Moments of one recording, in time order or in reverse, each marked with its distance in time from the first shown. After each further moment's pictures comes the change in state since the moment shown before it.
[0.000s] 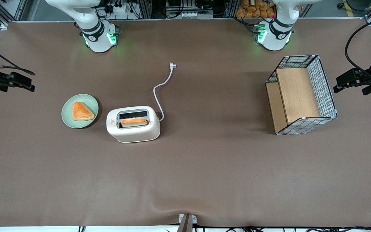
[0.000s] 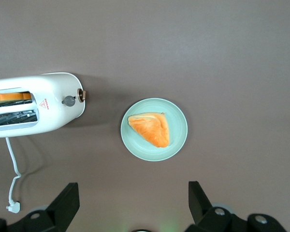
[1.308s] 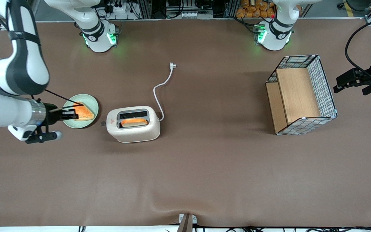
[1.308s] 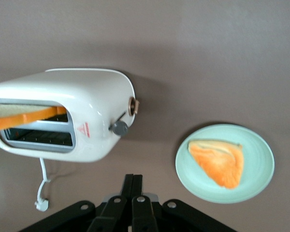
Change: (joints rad) arm 0.095 0.276 0.012 -0.014 0.195 0.175 -0.079
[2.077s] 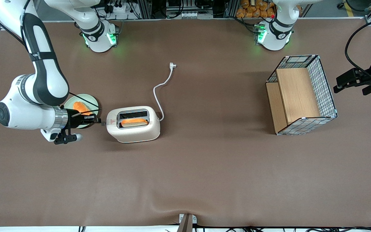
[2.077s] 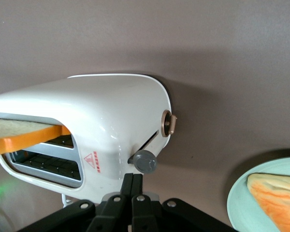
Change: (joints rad) arm 0.001 0.011 0.000 -0.250 0.241 0.240 -0.114
